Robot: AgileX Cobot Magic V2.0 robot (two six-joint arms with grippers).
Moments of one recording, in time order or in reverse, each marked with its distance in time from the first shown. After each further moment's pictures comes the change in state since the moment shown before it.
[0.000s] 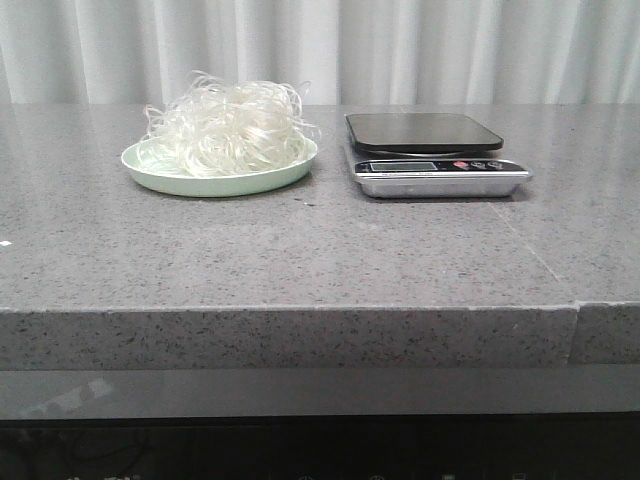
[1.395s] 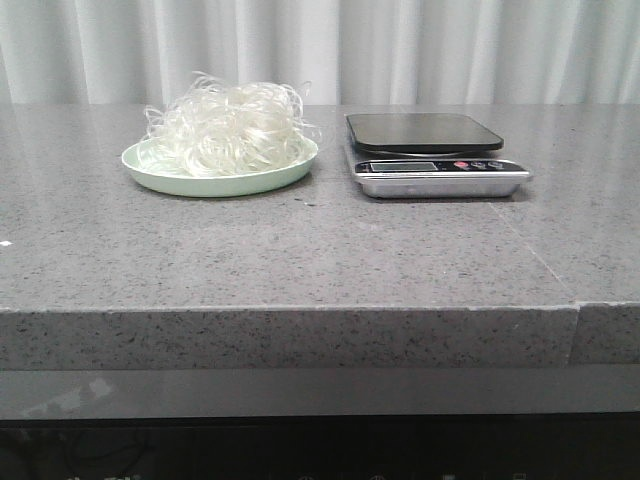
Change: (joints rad) left arm 0.000 0.000 0.000 0.000 -0.001 0.000; right arm 0.000 -0.204 0.120 -0.027 0.091 0.002
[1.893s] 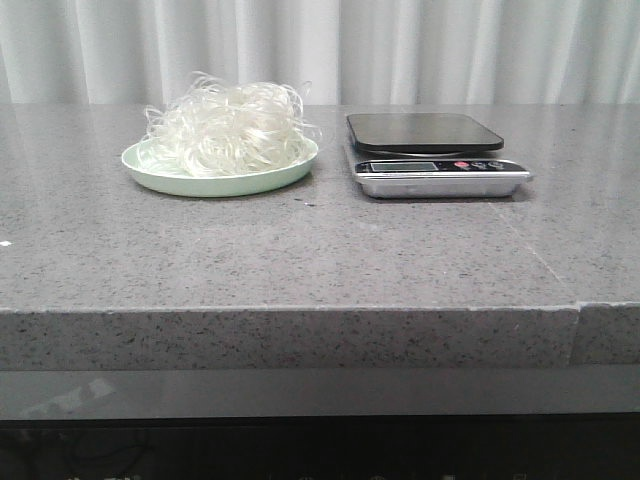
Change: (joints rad) left arm 0.107 -0.049 0.067 0.007 -0.027 0.000; right arm 0.000 0.000 0.000 0.000 0.003 0.000
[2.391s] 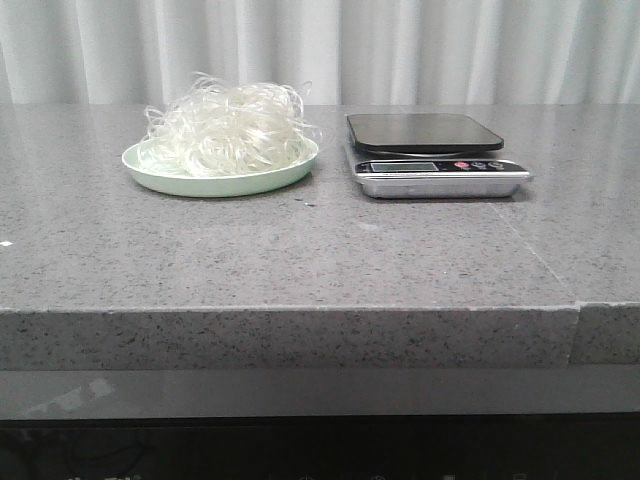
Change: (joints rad) left arm 0.417 -0.374 0.468 -0.035 -0.269 0.000; right arm 0.000 0.000 0.000 0.000 0.004 0.000
